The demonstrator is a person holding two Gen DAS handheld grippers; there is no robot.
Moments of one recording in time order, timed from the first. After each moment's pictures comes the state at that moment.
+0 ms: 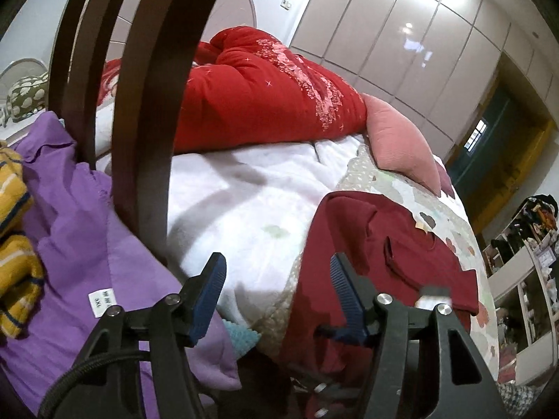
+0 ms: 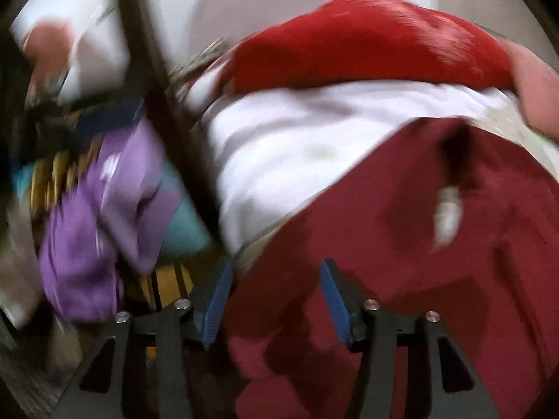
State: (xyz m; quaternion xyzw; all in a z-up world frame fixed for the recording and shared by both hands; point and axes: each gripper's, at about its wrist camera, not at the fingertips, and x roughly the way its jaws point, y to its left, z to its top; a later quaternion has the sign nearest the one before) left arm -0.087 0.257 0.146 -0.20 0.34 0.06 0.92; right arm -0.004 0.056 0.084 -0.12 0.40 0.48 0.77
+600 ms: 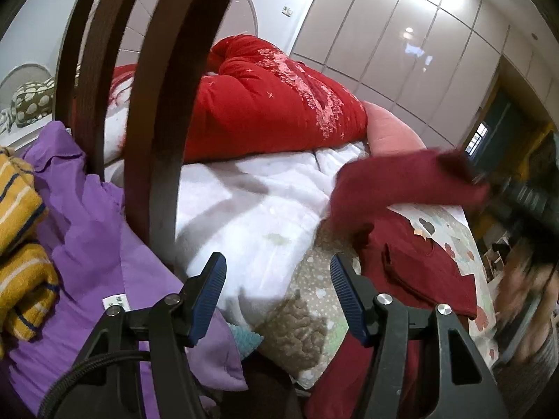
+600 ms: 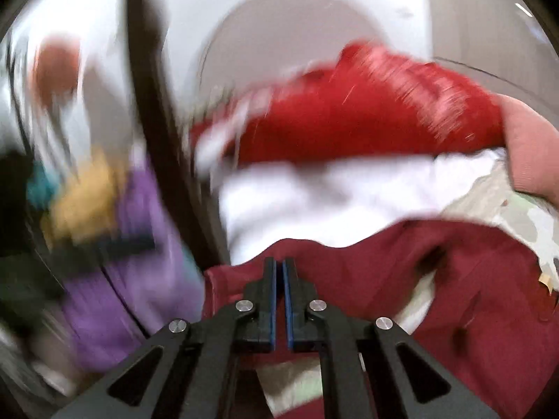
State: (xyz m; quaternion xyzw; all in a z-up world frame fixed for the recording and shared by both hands) left arm -0.093 0.257 0.159 -0.20 0.33 0.07 0.92; right arm 0.036 0.046 0.198 -0.02 0.31 0.46 0.83
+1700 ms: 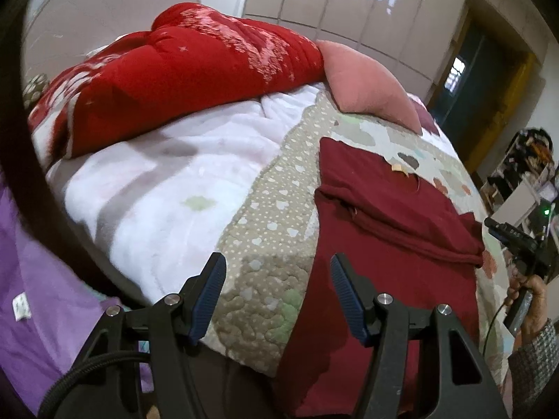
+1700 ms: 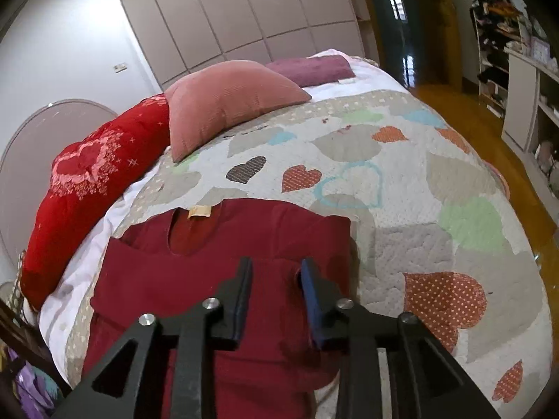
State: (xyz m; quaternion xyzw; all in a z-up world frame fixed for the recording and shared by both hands) left arm -0.028 0.158 0.126 -0.11 0.41 0.00 0.91; right arm 0.112 -0.340 0.105 0.17 0.36 0.02 0.91
